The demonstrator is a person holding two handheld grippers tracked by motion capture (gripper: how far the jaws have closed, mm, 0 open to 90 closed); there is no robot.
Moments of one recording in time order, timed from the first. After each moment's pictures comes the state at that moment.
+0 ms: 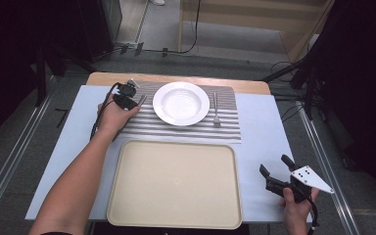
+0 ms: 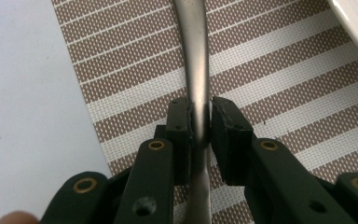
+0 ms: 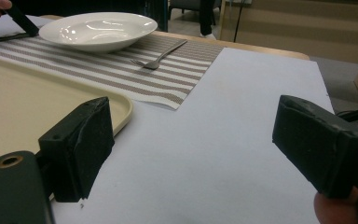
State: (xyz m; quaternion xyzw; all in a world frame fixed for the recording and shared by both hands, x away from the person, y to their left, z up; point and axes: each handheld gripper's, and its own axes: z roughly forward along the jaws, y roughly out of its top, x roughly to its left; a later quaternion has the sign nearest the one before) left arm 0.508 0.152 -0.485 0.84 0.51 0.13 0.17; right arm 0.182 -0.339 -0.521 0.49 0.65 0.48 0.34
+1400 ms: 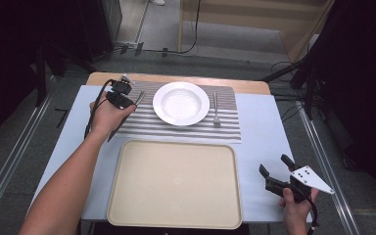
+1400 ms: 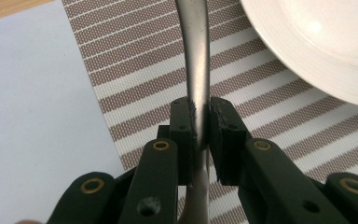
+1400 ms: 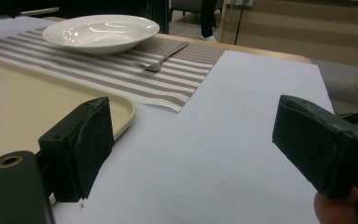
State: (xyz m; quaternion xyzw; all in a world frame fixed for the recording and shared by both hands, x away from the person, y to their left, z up) left arm 0.473 0.162 -0.440 0.83 0.50 0.12 0.21; right arm 0.182 -0.338 -0.519 0.48 0.65 0.48 0.34
